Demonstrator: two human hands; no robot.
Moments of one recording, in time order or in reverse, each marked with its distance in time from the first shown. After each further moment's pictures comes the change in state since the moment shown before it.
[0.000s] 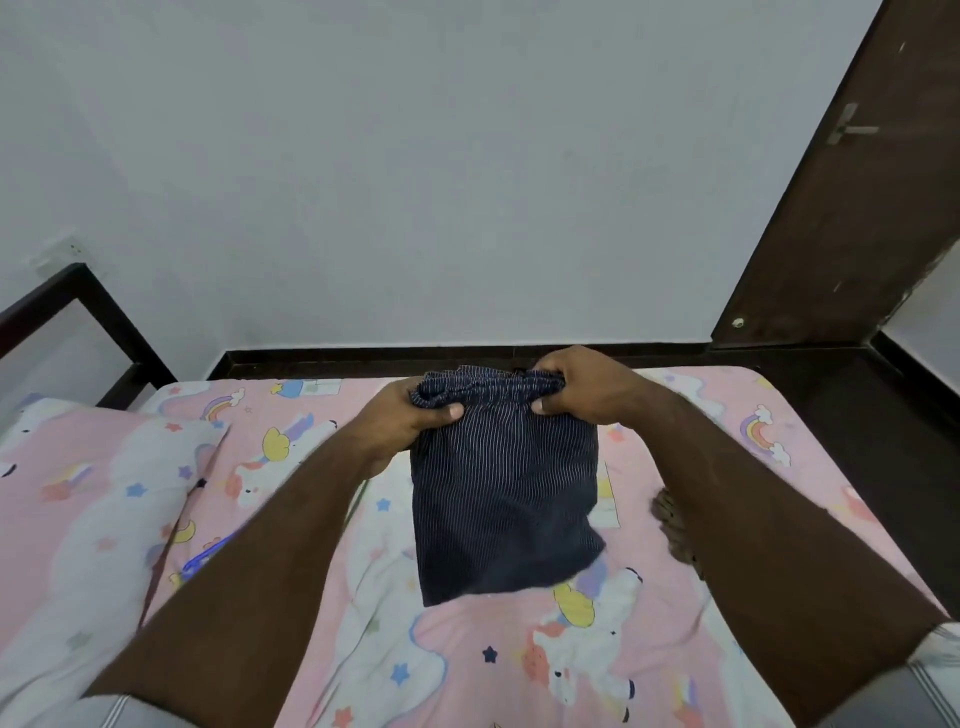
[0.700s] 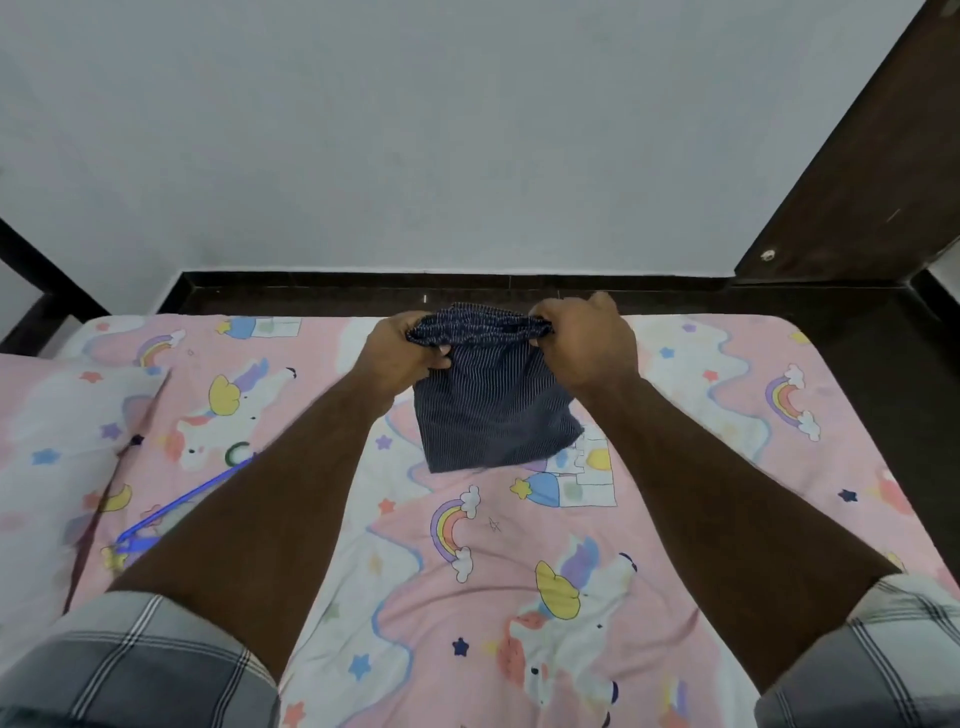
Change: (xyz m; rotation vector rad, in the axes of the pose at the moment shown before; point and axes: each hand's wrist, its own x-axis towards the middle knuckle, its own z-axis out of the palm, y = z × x) left_hand 0.171 -0.063 0.009 0.078 0.247 -0.130; right_hand 0.139 0.110 0.039 -0.383 0.440 0.059
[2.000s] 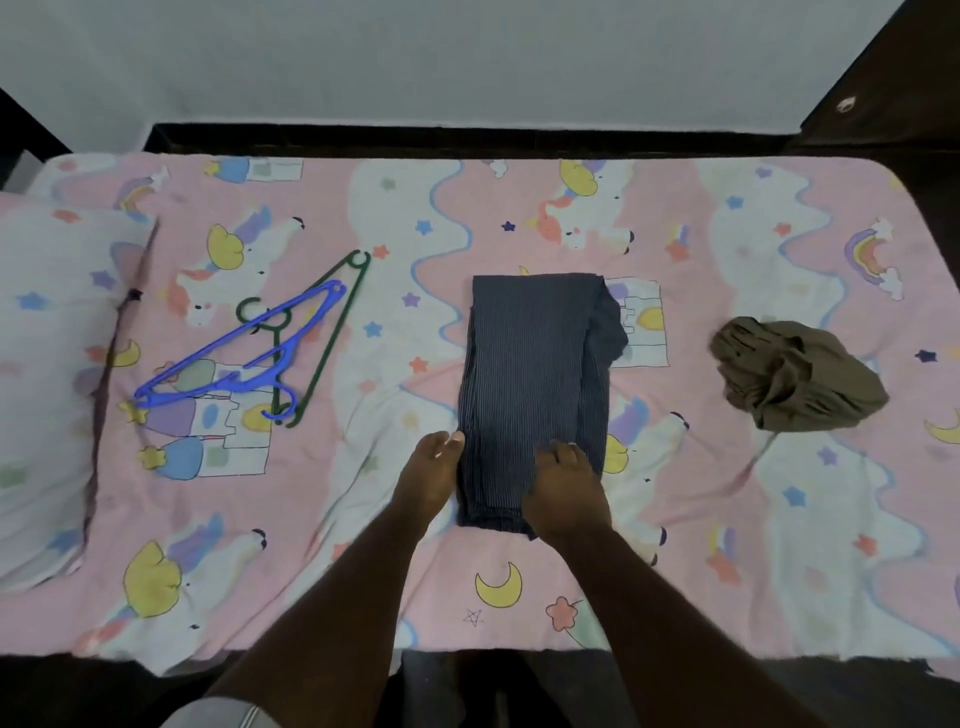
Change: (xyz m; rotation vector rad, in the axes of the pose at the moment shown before) left_hand -0.166 -0.308 0.014 0.176 0.003 -0.449; right_hand -0.295 -0.041 0.238 0.052 -0.647 0.274
